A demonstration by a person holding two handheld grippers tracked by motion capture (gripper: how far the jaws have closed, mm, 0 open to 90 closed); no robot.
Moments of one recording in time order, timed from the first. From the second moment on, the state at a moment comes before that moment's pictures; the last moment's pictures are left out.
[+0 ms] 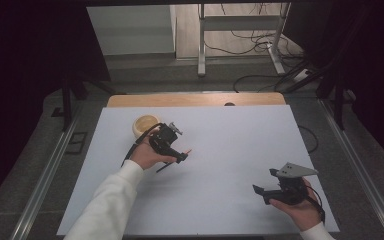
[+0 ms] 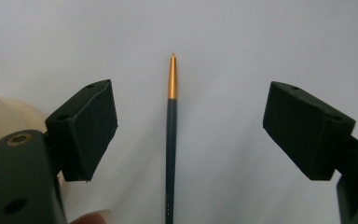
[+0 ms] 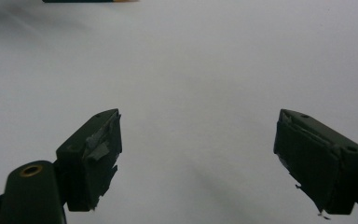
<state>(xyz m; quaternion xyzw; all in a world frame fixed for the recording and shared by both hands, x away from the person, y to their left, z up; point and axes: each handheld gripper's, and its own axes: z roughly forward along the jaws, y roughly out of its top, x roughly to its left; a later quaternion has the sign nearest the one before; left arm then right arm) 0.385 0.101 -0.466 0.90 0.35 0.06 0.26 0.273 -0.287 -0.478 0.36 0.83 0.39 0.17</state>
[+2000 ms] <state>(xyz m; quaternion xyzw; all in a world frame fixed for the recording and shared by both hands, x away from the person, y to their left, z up) 0.411 0.087 -0.507 0.93 0.33 0.03 0.16 0.274 -0.287 -0.480 0.36 0.83 0.39 0.17</state>
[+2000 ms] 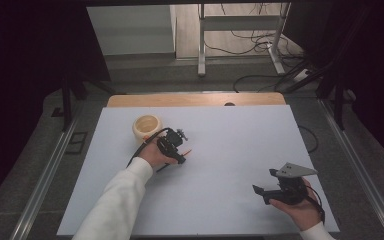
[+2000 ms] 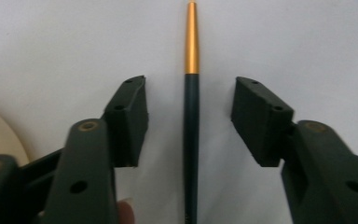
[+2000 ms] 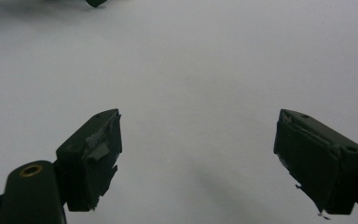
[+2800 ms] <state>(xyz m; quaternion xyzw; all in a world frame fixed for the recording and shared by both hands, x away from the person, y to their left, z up) 0.412 0.077 -0.503 0.93 0.34 0.00 0.14 0.274 -0.287 -0.481 0.36 0.83 0.38 0.17</state>
